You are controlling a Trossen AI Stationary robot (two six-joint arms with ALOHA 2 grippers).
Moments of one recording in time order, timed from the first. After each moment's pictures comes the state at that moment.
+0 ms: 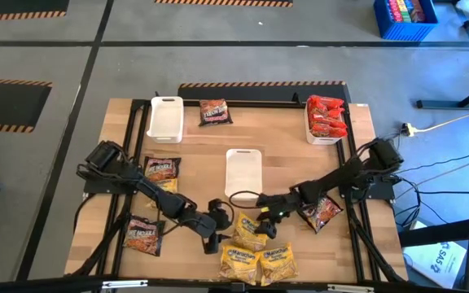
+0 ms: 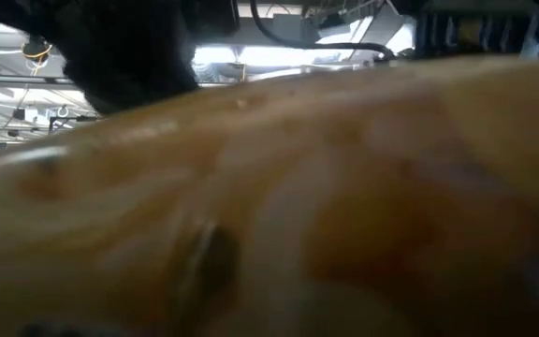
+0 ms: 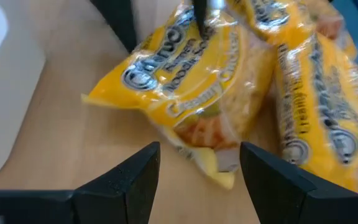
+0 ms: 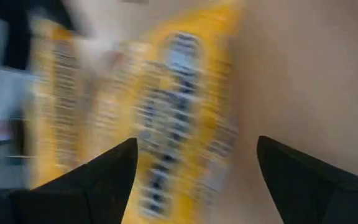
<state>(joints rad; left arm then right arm) -0.50 1.83 0.95 0.19 -0.26 -0.46 0.37 1.78 0.75 0.32 -0.16 0.90</state>
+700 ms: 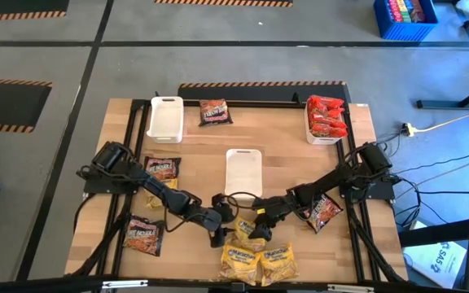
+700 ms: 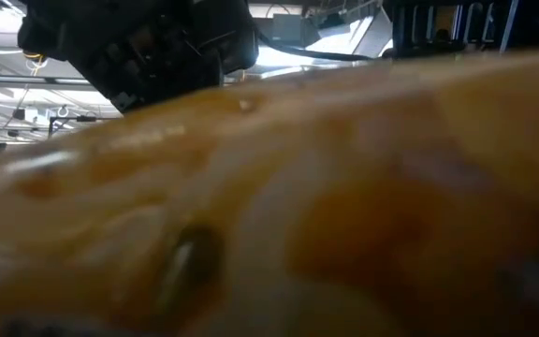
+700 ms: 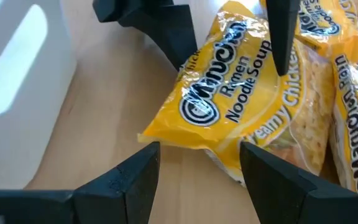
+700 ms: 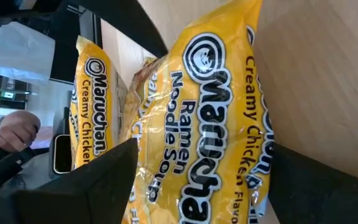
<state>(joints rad) -0.44 1.88 0.95 0.24 -0.27 -0.45 0.37 1.89 0.75 0.54 -0.22 0.99</state>
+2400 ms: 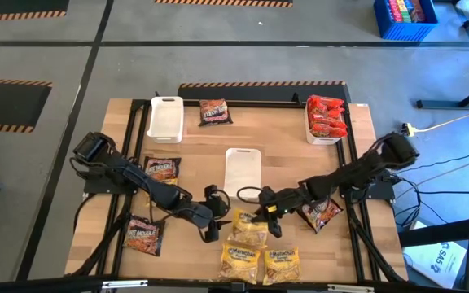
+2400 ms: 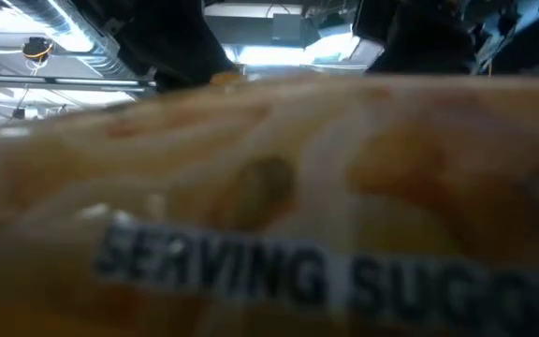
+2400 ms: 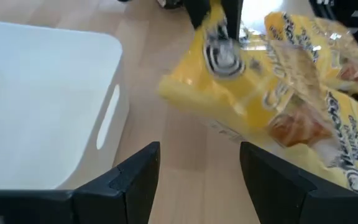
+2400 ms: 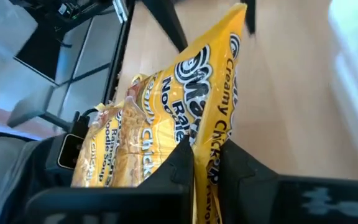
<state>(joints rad) -0.47 1.68 0.95 0.05 -0.40 -0.41 0.37 1.60 0.75 0.33 -0.02 0.57</state>
